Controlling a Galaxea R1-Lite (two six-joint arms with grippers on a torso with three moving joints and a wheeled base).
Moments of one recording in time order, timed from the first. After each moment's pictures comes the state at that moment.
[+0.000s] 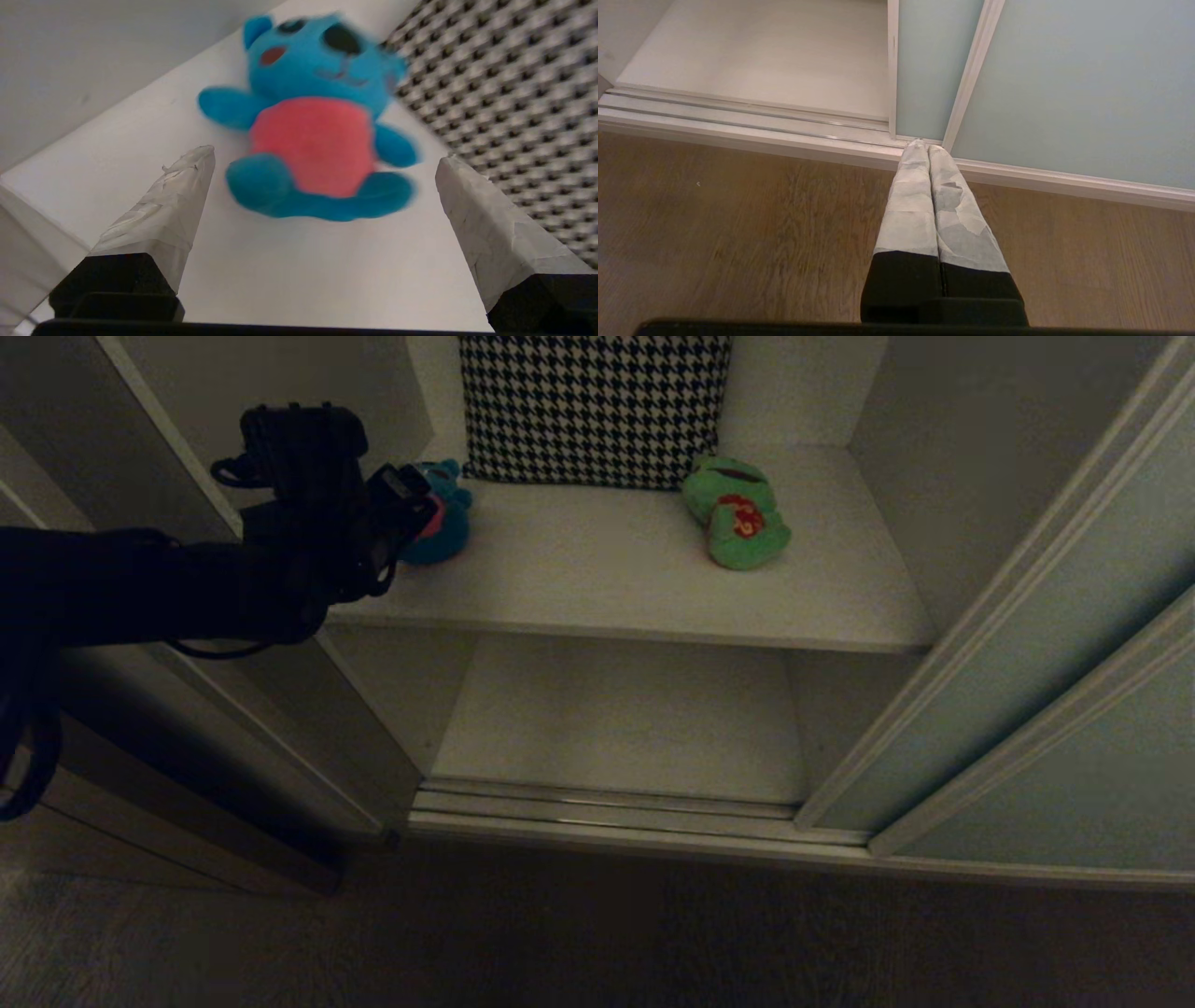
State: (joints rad) left arm -0.22 2.04 -1.74 -0.43 0.43 -0.60; right arm 0.00 0.00 0.00 0.00 0.00 0.00
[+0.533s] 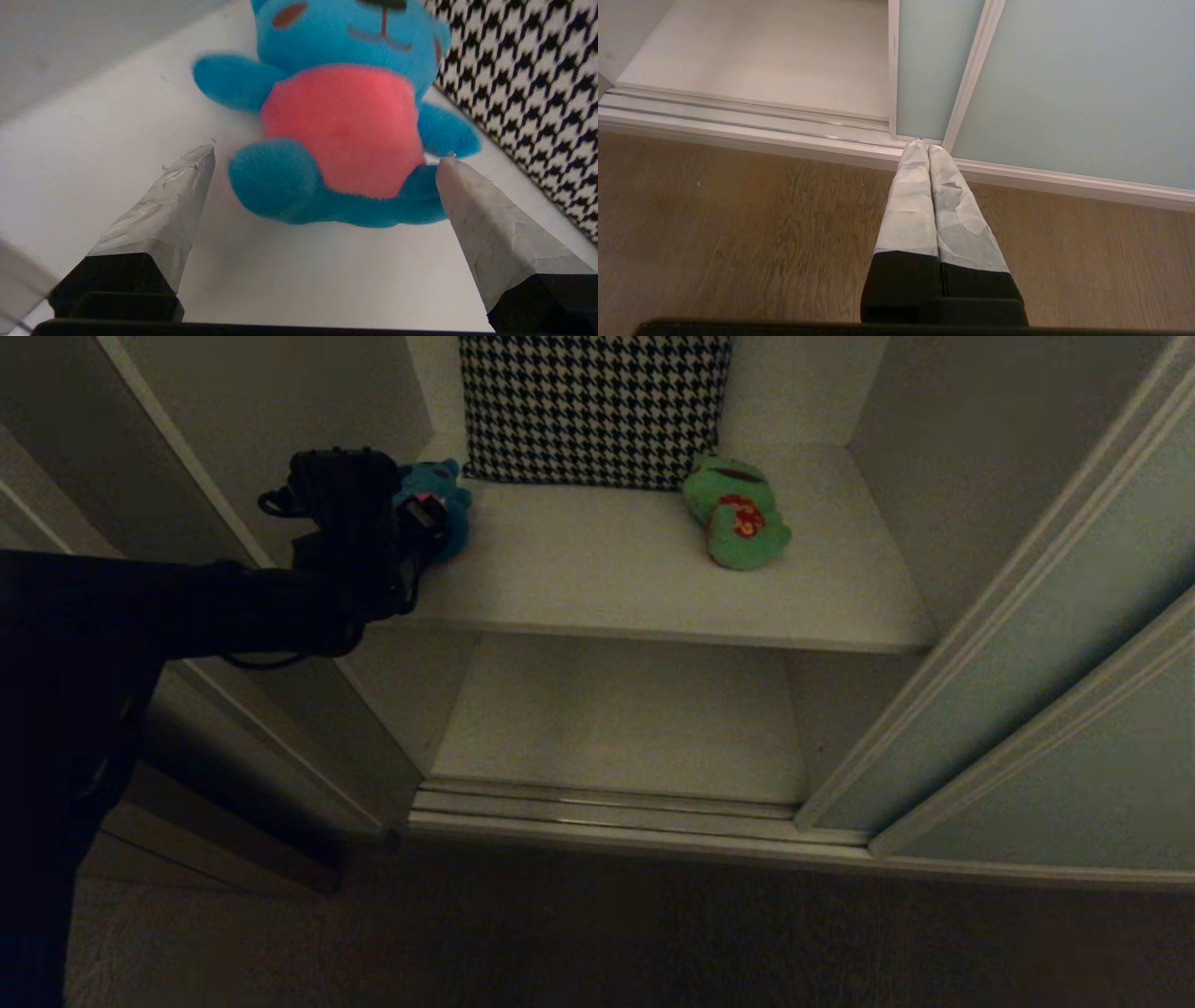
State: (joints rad) left arm -0.21 2.17 -1.85 -0.43 0.43 -0.59; right arm 0.00 0.00 0.00 0.00 0.01 0.00
